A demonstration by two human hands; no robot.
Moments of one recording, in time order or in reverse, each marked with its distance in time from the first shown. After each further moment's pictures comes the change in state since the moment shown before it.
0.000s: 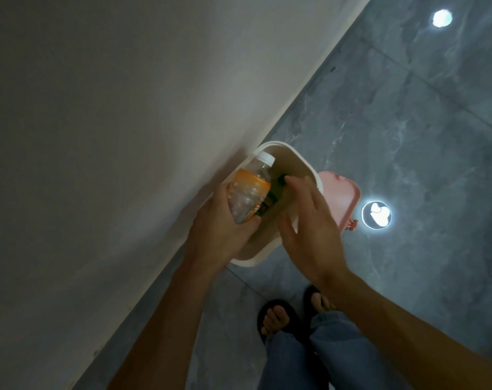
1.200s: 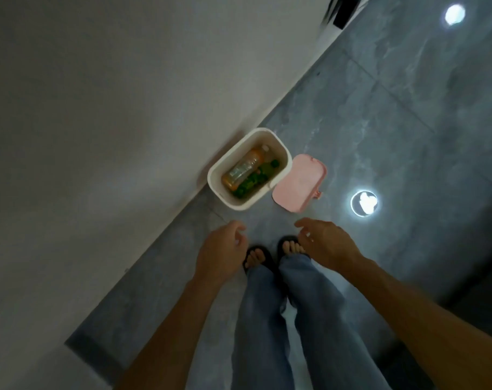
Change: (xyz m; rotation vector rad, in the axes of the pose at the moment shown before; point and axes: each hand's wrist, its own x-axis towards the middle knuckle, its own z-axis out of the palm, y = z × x) left_hand -0.192 0.055 -0.045 0.056 -0.208 -0.107; right_hand -0.103 -0.029 -0.161 -0.373 -0.686 0.271
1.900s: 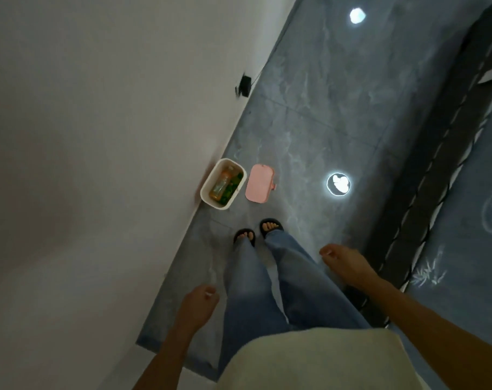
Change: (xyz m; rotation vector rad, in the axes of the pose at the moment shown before) left_hand -0.303 0.040 -0.152 0.145 -0.333 -0.221; right_hand -0.380 0.018 -0.081 0.426 0.055 0.380
